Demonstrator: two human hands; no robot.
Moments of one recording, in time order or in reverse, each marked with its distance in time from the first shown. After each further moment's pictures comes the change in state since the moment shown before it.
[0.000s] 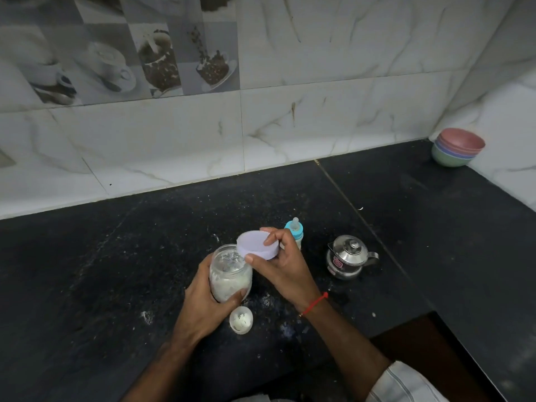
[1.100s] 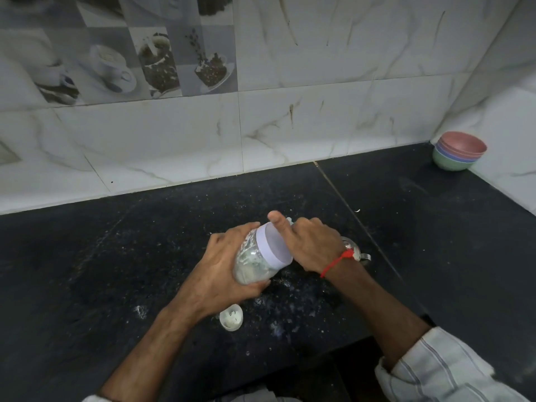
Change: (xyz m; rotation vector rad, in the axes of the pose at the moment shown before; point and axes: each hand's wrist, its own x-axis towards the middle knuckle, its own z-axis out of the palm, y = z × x) left_hand 0.019 0.102 -0.003 0.314 -0.208 0.346; right_hand 0.018 -0.089 -0.057 -1.213 -0.125 0.124
